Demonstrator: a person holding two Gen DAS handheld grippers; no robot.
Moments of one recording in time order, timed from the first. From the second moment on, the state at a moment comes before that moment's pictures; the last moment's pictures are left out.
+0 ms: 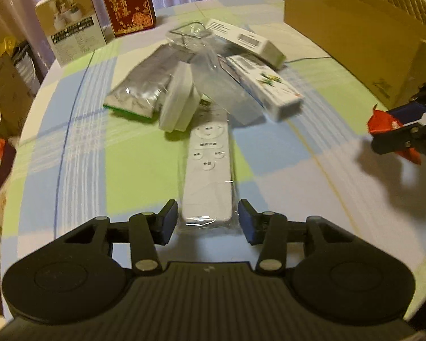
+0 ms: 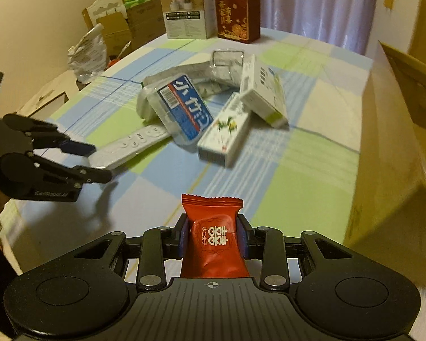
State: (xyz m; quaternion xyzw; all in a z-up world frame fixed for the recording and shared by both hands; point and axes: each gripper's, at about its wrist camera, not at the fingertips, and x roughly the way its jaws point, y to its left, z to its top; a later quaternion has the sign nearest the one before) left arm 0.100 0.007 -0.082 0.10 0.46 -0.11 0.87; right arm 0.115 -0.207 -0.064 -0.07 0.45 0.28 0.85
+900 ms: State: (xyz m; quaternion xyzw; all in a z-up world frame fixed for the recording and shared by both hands) left arm 0.109 -0.001 -0.092 0.05 0.49 -0.10 0.87; right arm 0.099 -0.233 -0.091 0.00 0.46 0.22 0.86
